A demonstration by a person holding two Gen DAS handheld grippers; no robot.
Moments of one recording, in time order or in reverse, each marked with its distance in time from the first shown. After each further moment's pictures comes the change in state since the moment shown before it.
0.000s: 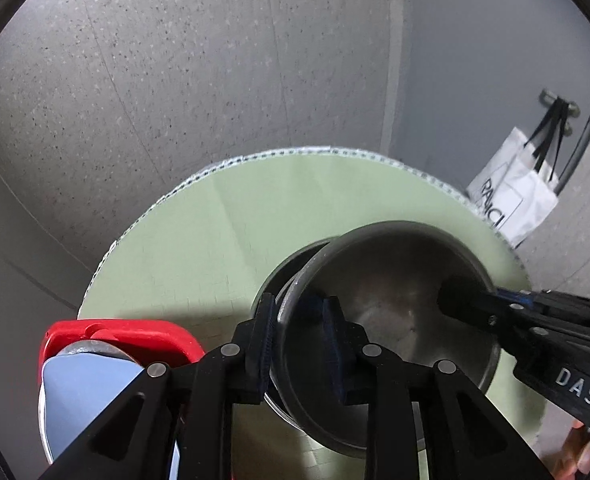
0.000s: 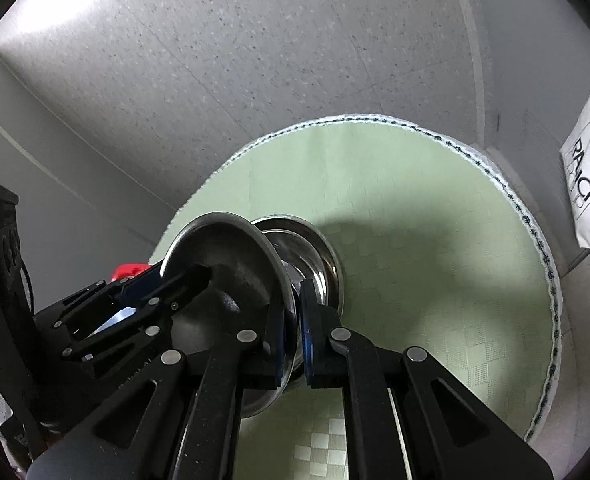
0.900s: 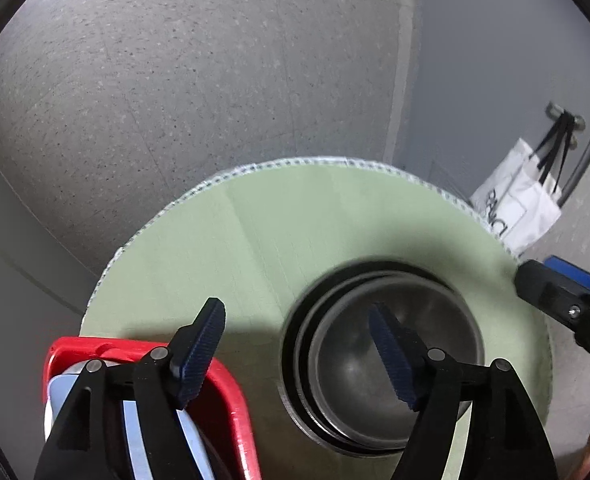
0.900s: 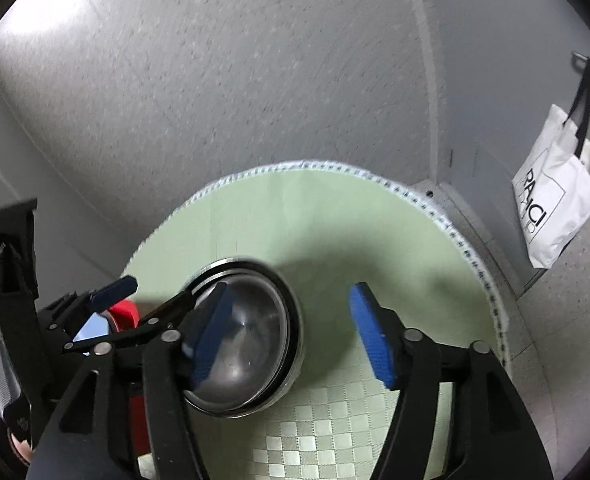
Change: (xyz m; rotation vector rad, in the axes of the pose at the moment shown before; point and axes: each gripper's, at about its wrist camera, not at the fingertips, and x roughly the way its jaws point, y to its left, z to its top) left arm 0.028 0.027 0.019 -0.039 -0.034 -0.023; right arm -0.043 0.012 0.007 0.012 -0.171 -0.173
